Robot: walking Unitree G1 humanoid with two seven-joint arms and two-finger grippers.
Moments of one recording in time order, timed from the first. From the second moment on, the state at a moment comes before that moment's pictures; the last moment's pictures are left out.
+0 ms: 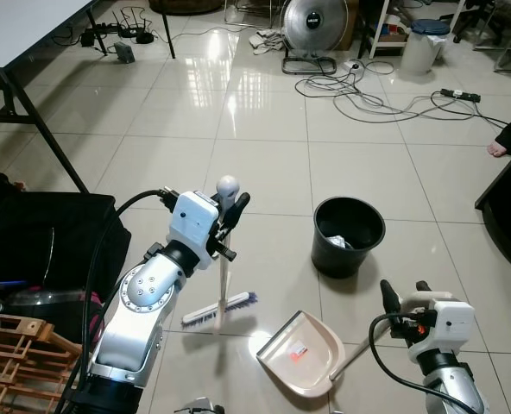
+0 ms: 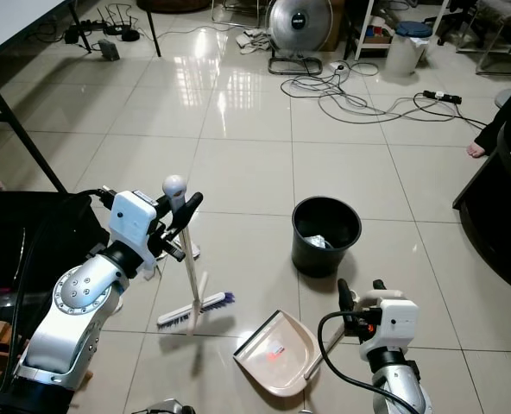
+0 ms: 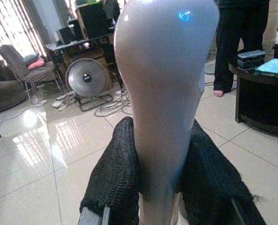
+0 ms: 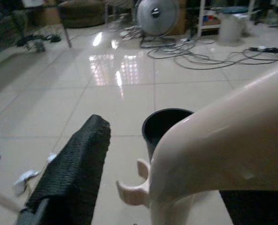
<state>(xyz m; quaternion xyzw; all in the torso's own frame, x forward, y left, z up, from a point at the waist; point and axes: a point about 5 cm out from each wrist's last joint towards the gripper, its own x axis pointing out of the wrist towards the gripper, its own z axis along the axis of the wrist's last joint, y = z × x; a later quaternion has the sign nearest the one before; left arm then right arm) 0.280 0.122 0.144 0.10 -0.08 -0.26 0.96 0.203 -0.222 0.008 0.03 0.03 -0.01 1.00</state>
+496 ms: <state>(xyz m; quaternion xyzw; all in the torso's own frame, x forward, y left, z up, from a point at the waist) 0.280 0.122 0.144 0.09 -0.08 -0.27 0.95 0.195 -0.204 0.004 0.04 0.03 -0.03 1.00</state>
